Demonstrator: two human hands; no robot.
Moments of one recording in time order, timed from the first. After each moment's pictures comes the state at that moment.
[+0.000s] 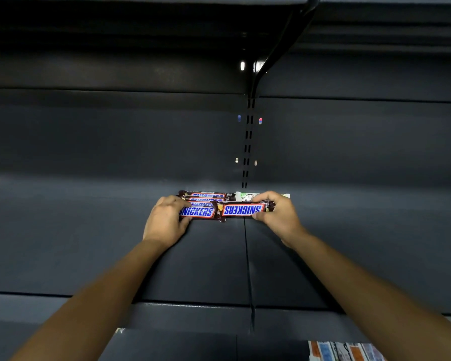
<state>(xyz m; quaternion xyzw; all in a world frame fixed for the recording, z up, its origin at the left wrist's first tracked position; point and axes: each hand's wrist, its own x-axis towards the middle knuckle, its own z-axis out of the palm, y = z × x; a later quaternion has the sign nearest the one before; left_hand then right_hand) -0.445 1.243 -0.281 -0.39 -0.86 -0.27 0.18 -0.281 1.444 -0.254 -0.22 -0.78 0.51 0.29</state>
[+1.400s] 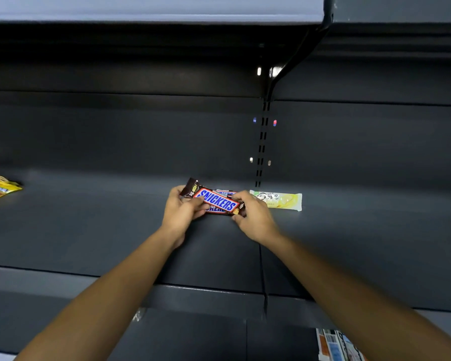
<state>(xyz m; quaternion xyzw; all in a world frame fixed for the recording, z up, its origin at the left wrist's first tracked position) -0.403 1.235 -0.243 -0.16 -0.62 -0.76 -0.12 -0.311 1.380 -0.250 -0.14 -0.93 0.26 0.23</state>
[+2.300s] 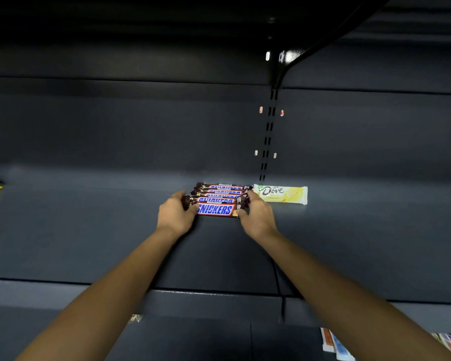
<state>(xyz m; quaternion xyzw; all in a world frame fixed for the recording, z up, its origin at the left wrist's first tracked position) -0.440 1.223 -0.264 -0.21 -0.88 -0.42 -0.02 -0.337 1.374 -0.274 -0.28 -0.88 0.29 0.25</state>
